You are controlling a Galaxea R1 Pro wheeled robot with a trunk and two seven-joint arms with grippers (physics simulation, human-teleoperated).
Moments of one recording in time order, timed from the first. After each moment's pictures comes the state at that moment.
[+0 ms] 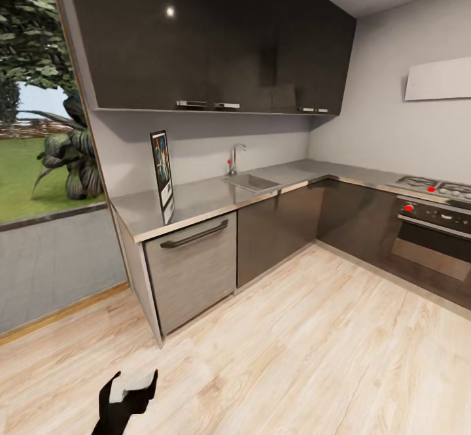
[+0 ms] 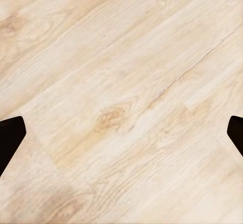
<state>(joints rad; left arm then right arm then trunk) 0.05 0.00 0.06 -1.22 0.00 -0.05 -0.01 -0.12 -0.02 0.00 -0.43 0.01 -0.18 0.00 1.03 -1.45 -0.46</state>
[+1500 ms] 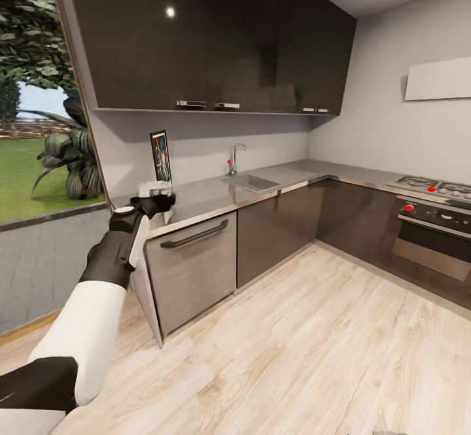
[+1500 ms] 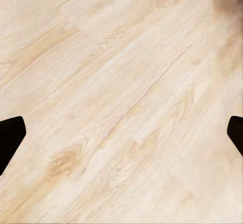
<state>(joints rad) -1.01 -0.03 0.06 -1.04 -0.02 0.52 0.05 -0.12 -0.12 -0.13 -0.55 0.00 -0.19 0.00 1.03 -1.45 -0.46</state>
